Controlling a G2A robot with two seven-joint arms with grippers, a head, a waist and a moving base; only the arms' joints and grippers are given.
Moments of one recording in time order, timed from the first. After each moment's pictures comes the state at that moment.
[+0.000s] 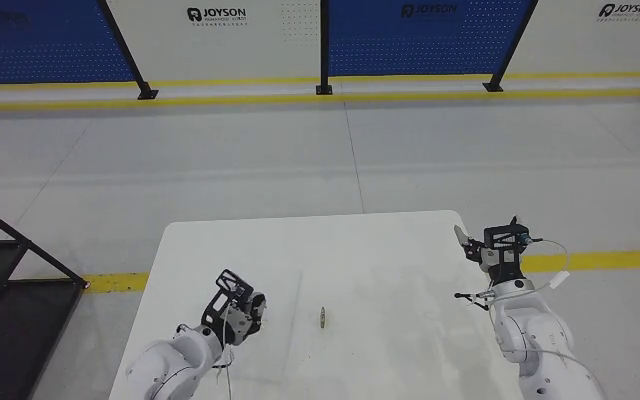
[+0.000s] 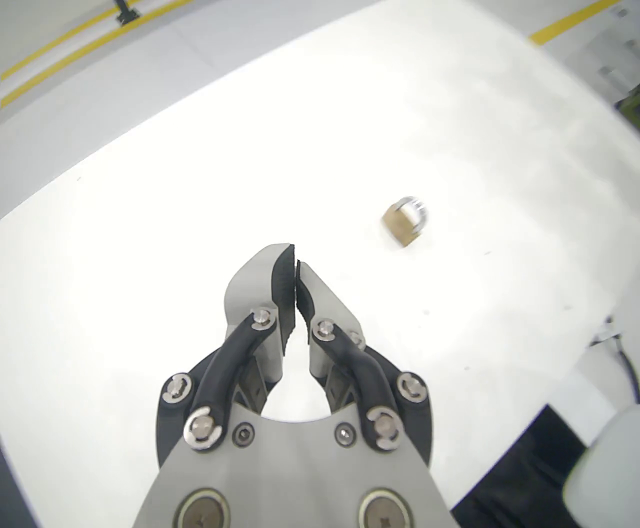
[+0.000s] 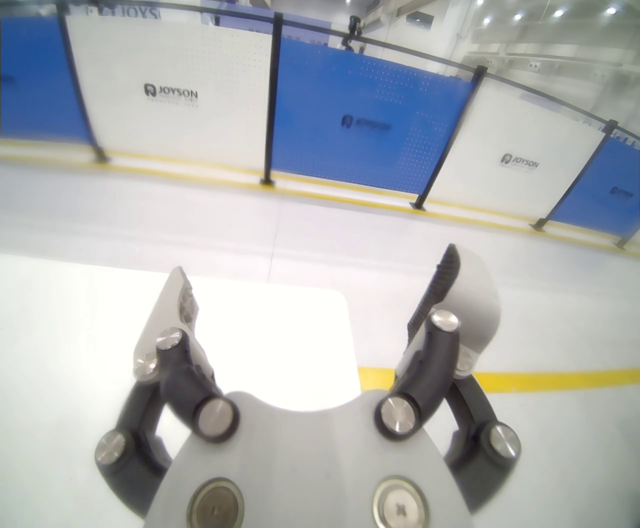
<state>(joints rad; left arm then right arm) 1.96 -1.13 -1.53 -2.01 1.10 -0.44 -0.41 -1.73 -1.15 1.60 -1.80 -1.33 0.00 0.00</state>
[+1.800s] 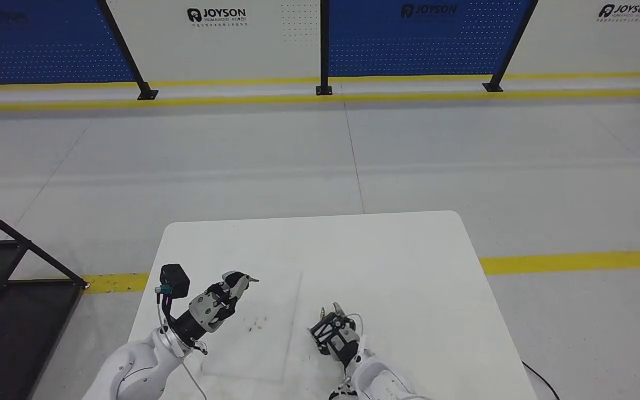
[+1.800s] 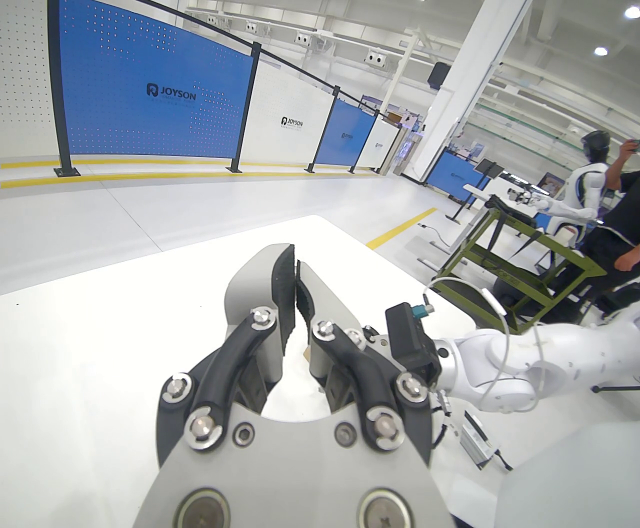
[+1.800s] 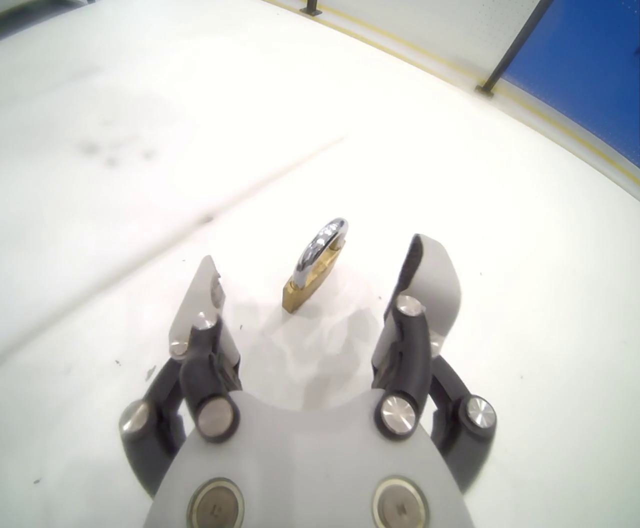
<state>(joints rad) 1.92 -1.13 -1.62 -1.78 0.82 -0.78 0.00 -1.57 -1.33 0.76 -1.35 -1.49 0.14 -0.04</state>
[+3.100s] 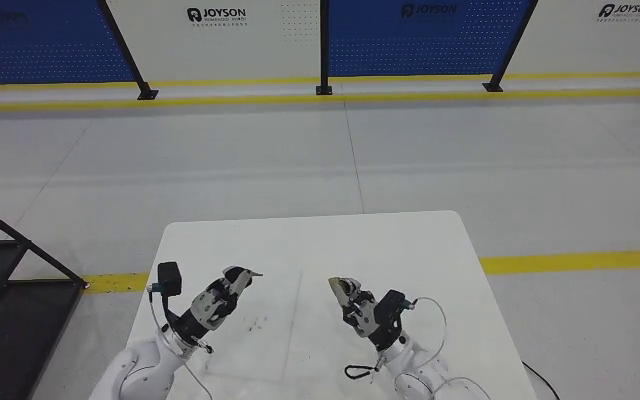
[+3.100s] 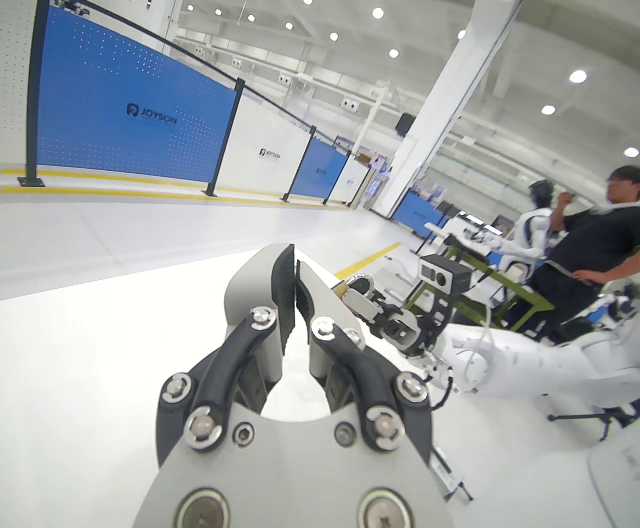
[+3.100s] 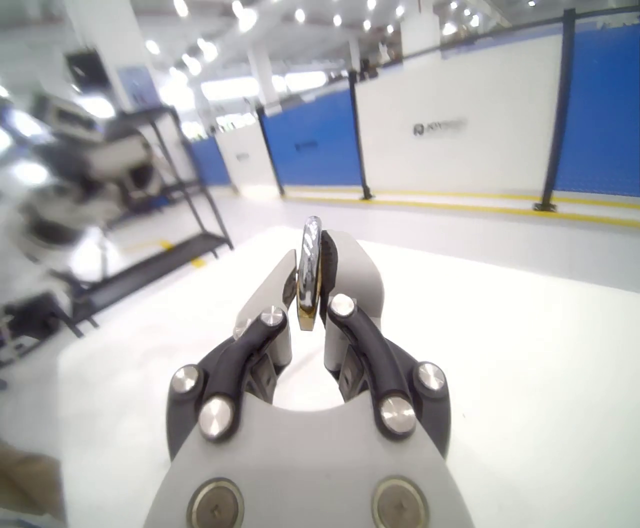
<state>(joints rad) 1.90 -1.13 -1.57 -1.78 0.61 -0.84 0.02 -1.64 -1.27 1.02 -1.48 -1.21 -0.46 -0.59</state>
